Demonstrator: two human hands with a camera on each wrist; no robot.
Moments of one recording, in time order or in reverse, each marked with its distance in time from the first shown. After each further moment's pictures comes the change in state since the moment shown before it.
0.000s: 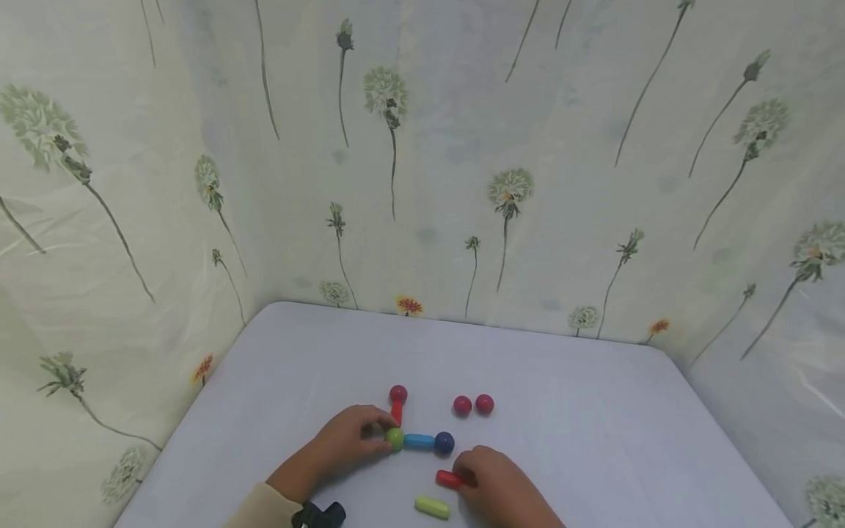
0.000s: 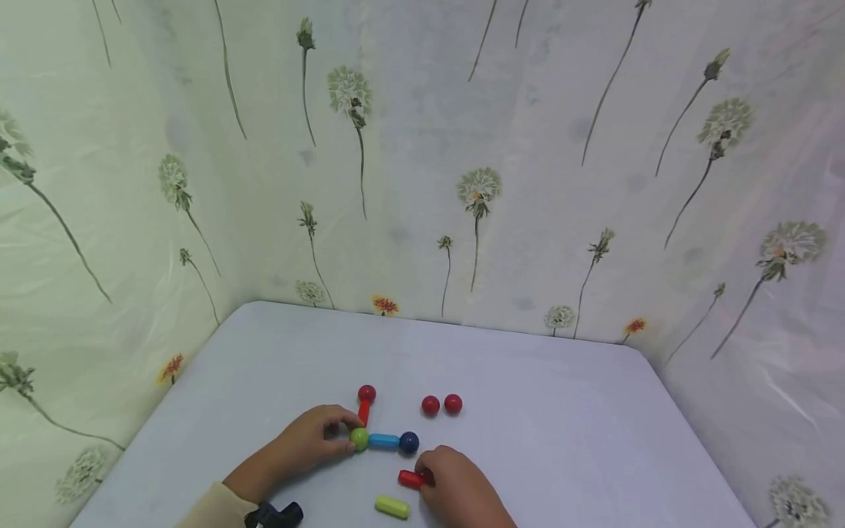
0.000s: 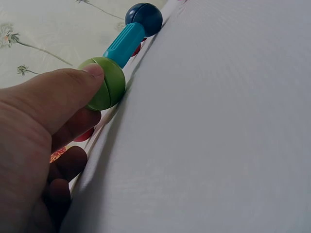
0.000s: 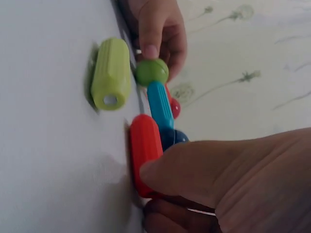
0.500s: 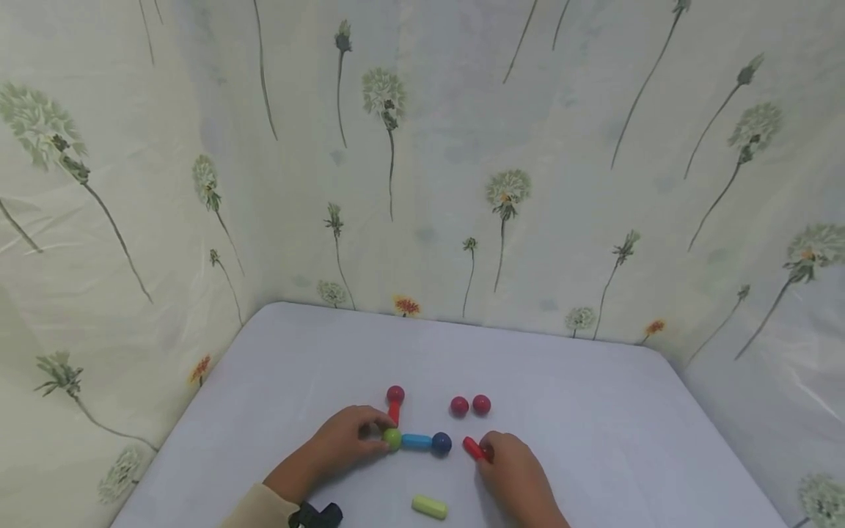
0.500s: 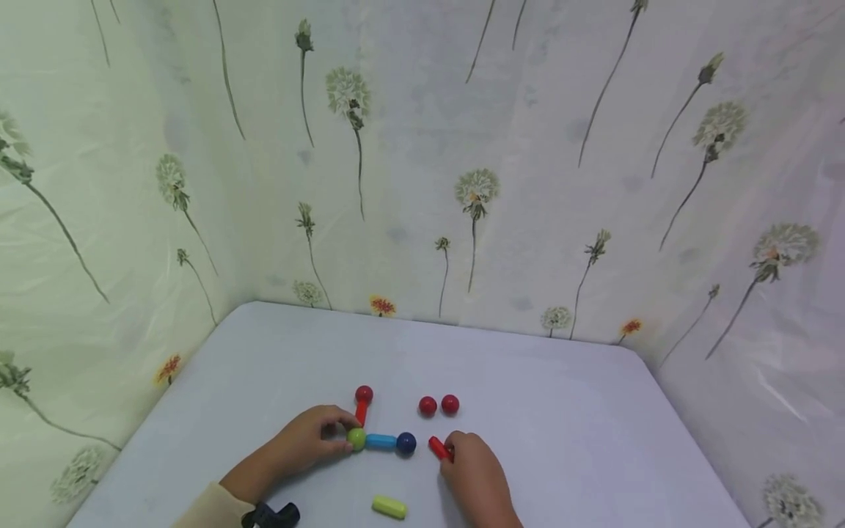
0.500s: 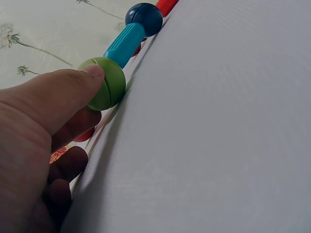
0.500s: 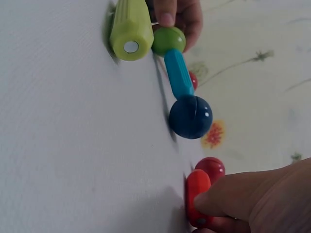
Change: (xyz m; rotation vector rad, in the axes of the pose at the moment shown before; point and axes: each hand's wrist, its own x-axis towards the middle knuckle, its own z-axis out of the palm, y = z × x) left_hand 0.000 0.004 -0.001 0.000 -0.008 -0.028; right_hand 0.007 0.009 -0.008 -0.047 0.251 0.342
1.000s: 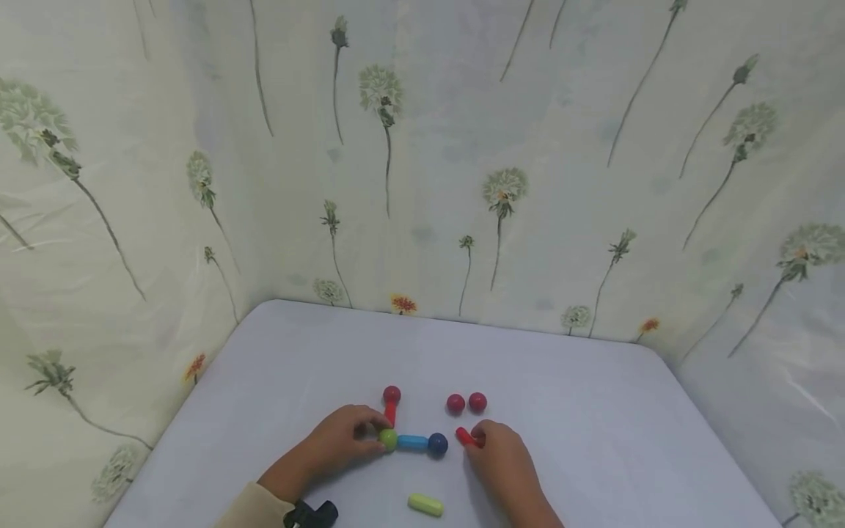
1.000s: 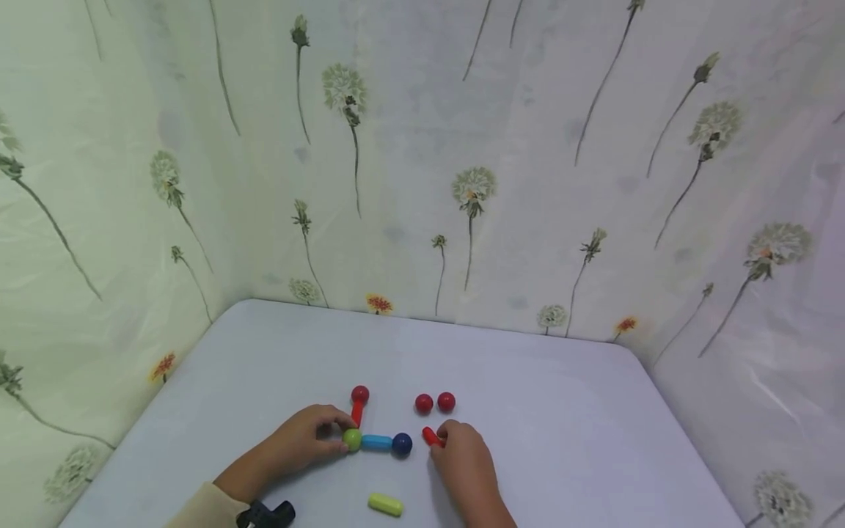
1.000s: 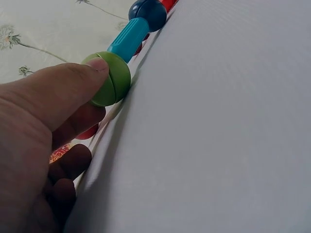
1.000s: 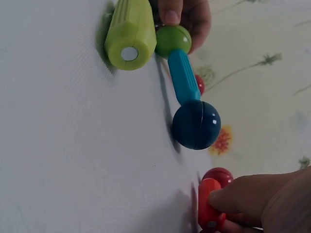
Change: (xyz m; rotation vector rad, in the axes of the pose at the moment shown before) left_hand -0.004 0.003 -0.002 -0.028 -0.036 -0.003; right_hand 0.014 -0.007 0.005 0.102 0.044 0.061
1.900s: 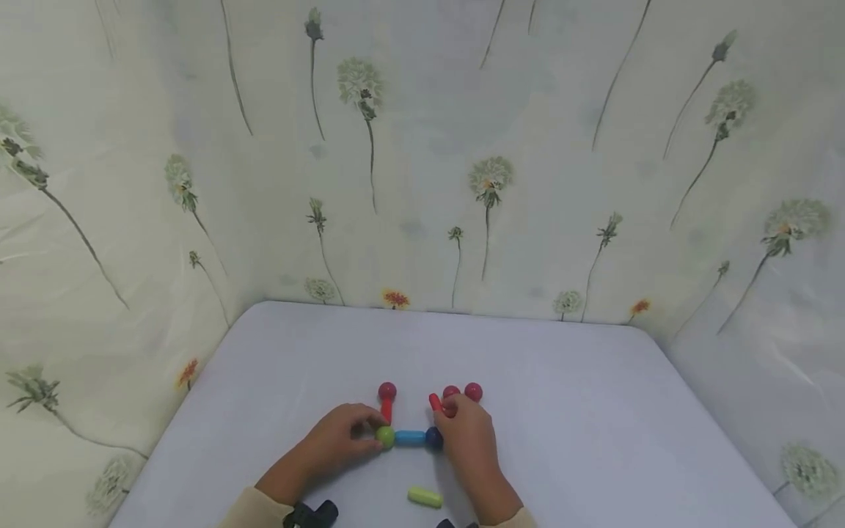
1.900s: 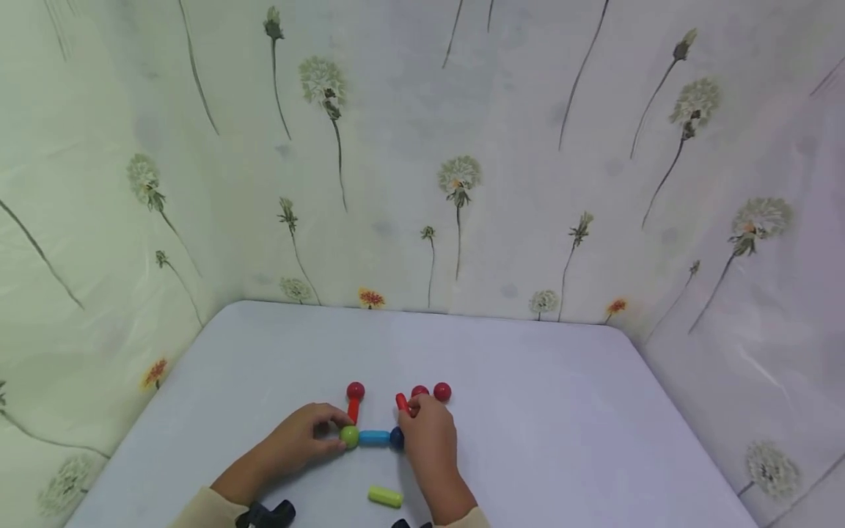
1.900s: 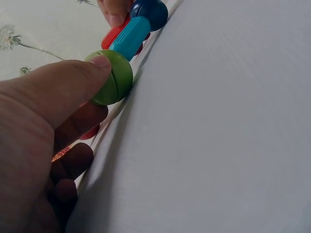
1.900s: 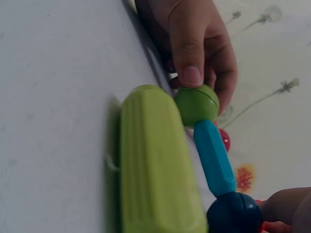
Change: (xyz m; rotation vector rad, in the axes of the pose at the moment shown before) left_hand 0.000 -0.002 0.005 -0.009 -0.007 0.024; right_hand -0.007 -0.046 0.019 0.334 0.174 -0.005
